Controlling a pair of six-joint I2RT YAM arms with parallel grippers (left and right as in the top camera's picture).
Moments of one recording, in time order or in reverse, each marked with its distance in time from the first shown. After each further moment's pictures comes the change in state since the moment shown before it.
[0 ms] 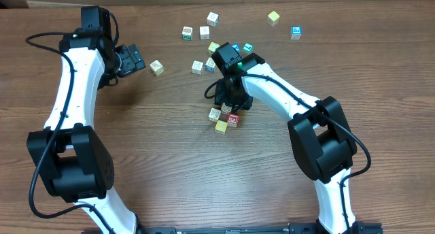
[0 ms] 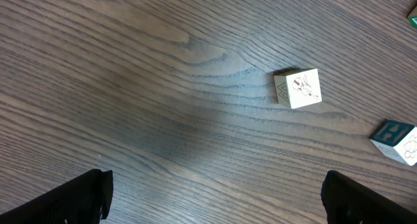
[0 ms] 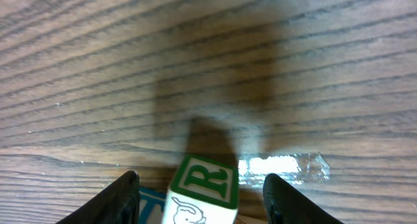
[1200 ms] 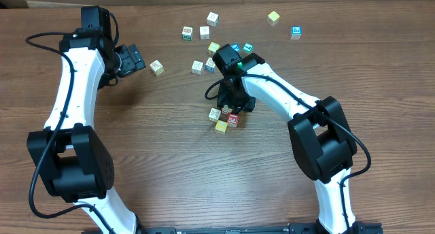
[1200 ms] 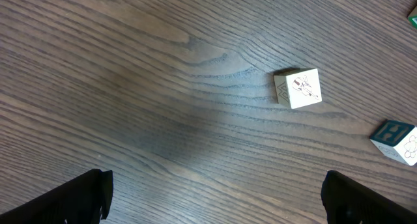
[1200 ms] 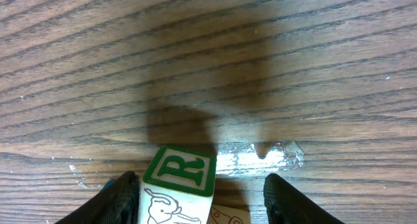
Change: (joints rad) left arm 0.000 0.000 0.000 0.000 0.000 0.000; right arm 0.000 0.000 0.000 -0.048 0.031 -0.002
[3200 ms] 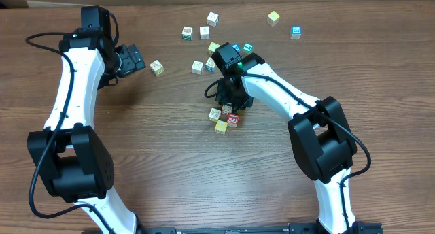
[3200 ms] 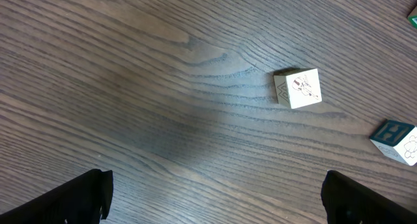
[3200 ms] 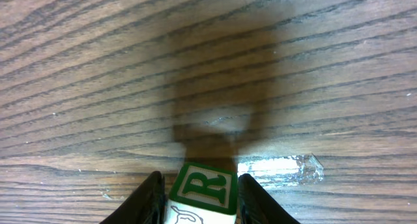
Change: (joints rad) left arm 0.000 0.000 0.000 0.000 0.000 0.000; right arm 0.000 0.000 0.000 0.049 -0.011 0.033
